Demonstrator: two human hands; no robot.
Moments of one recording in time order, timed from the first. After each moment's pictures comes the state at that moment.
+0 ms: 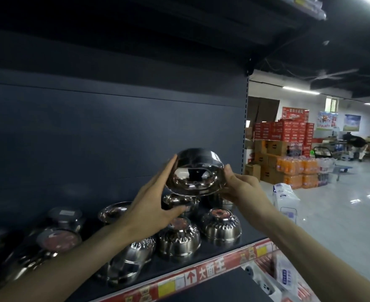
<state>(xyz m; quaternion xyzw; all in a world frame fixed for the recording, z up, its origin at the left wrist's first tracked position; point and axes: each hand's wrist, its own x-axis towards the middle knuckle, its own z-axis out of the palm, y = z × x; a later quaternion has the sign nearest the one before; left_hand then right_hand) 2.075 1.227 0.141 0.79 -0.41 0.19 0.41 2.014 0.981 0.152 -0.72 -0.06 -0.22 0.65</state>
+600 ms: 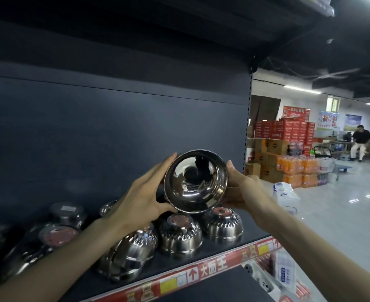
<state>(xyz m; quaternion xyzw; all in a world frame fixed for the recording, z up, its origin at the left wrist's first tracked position) 2.101 1.243 0.138 0.78 -0.43 0.26 0.37 2.008 0.991 0.163 -0.74 0.02 -0.20 0.64</state>
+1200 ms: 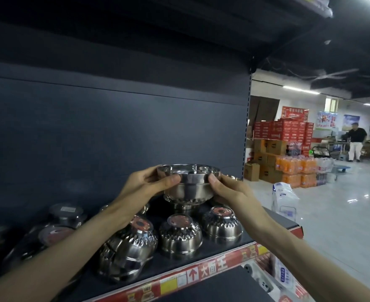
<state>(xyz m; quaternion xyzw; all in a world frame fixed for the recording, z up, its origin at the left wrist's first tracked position) 2.087 1.243 0.157 0.67 -0.33 0.01 0.67 1.999 1.013 0.146 -0.76 -0.09 -0.22 0.60</state>
